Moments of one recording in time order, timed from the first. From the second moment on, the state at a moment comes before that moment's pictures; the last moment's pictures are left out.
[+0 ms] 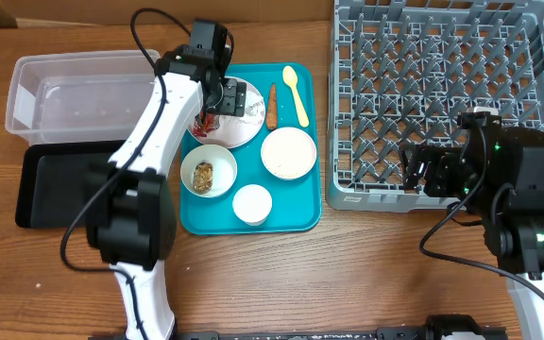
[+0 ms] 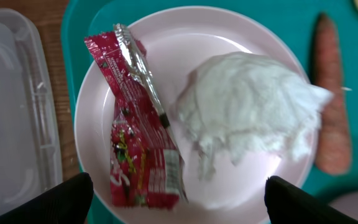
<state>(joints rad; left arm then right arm) -0.21 2.13 1.79 -0.86 -0.08 -0.14 0.00 0.99 1.05 -0.80 -0.25 0.17</state>
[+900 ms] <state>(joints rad) -0.18 2.32 1.86 -0.81 0.05 -0.16 0.00 1.07 1.05 -0.83 -0.25 0.17</state>
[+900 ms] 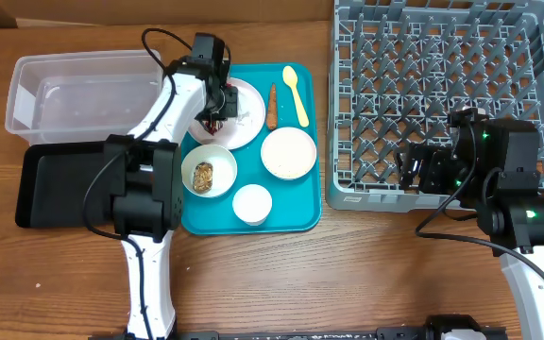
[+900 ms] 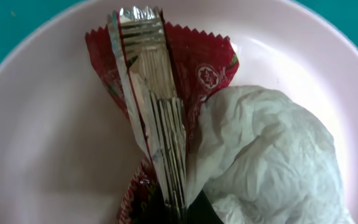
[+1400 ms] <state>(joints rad) -0.15 2.36 2.70 -1.56 0.11 -0.22 0.00 1.07 1.05 -0.83 -0.25 0.17</state>
